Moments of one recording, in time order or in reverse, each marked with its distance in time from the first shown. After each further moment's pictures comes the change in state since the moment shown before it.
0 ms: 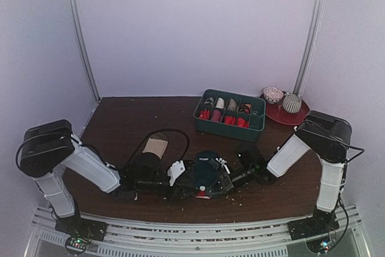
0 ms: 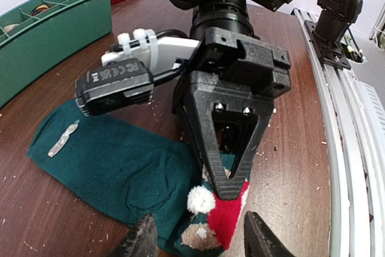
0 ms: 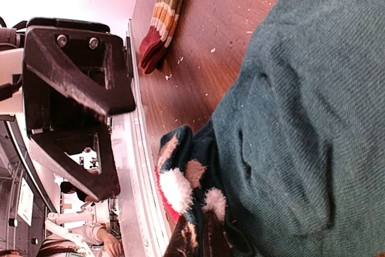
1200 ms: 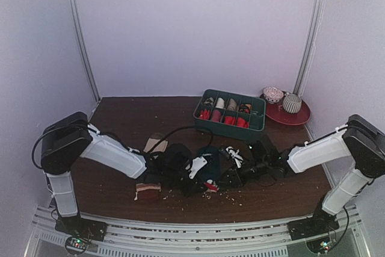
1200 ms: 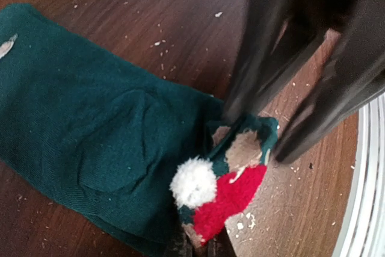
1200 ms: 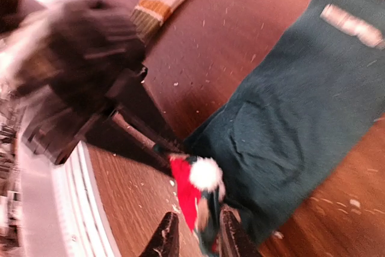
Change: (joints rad) left arm -0.001 0.180 0.400 -0.589 0.006 -0.229; right arm 0.002 -0.367 -0.029 -0.400 0.366 -0.421
